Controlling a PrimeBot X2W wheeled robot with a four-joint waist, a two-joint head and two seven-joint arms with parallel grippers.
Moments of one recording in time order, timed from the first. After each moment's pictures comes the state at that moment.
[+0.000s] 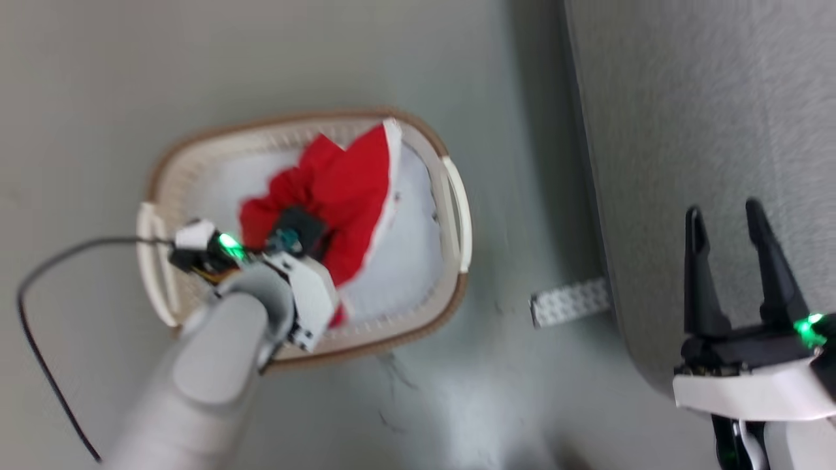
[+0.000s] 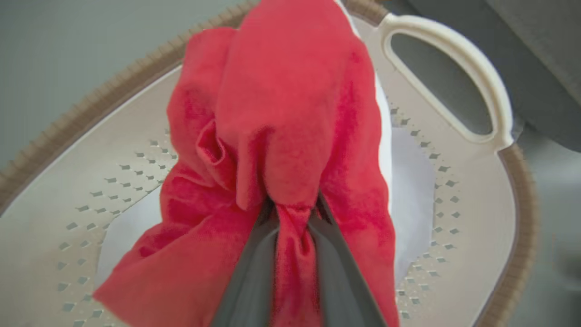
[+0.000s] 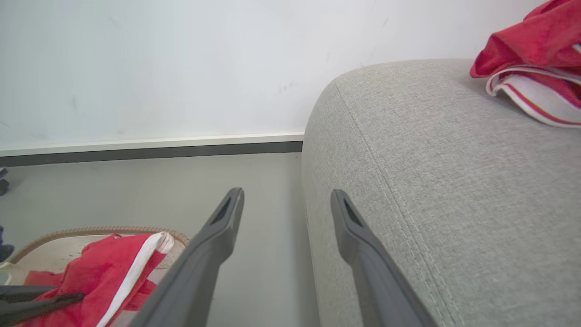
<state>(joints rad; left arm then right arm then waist) -0.83 0.20 -0.50 0.84 0.01 -0.12 -0.03 -0.25 -0.05 0.06 -0.04 0.28 0.13 -0.26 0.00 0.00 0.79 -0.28</state>
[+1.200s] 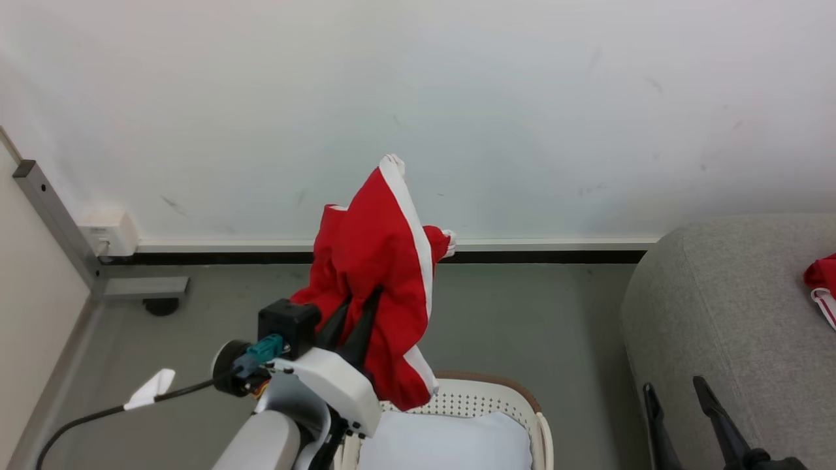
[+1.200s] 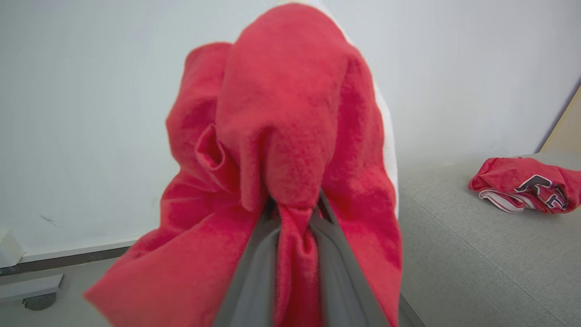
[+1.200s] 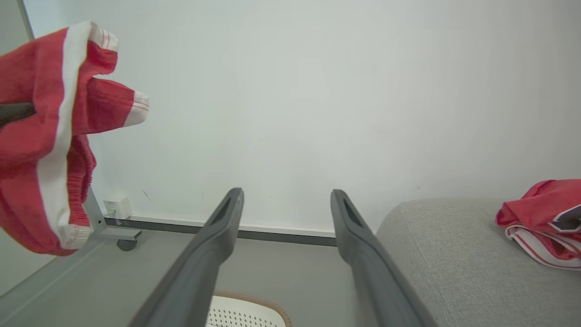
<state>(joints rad) -0.37 0.11 -0.39 0.30 -0.31 -0.02 -0.05 0.07 -0.05 0.07 0.11 0.19 0.13 -0.26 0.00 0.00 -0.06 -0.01</state>
